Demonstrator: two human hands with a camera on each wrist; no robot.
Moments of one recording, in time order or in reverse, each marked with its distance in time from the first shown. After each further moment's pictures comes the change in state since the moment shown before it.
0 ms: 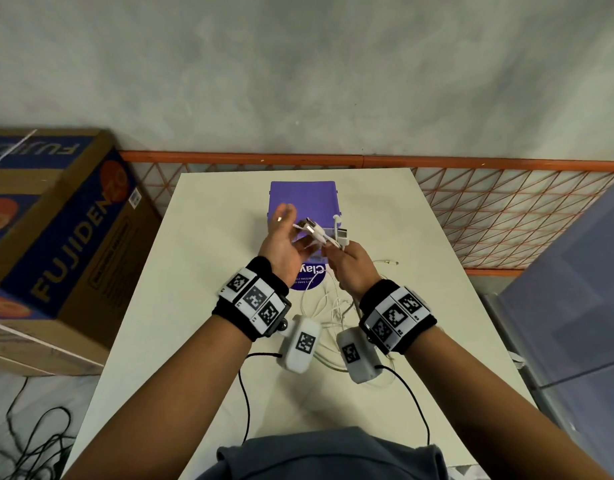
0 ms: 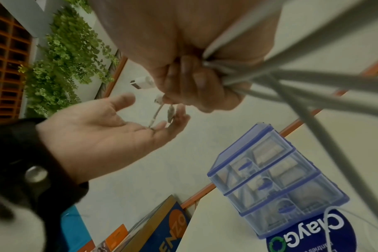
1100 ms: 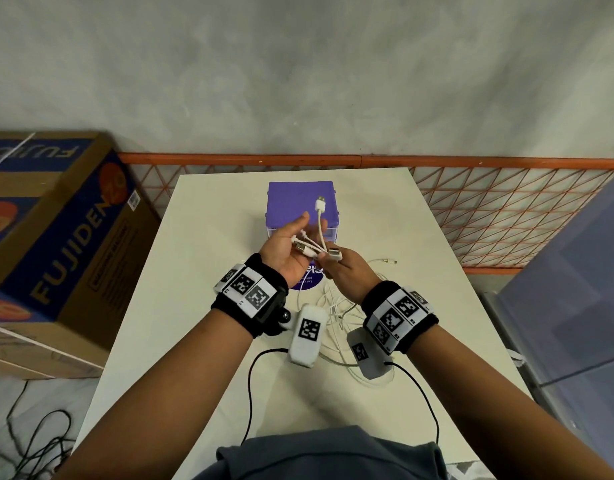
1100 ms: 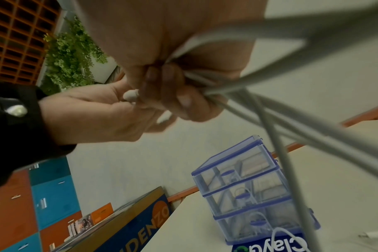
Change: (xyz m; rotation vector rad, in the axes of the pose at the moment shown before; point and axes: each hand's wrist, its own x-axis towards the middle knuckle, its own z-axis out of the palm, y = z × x) left_hand -0.001 0.003 0.004 -0.173 -0.068 -0.163; right_hand -0.004 0.009 -0.007 -0.205 -0.188 -0.155
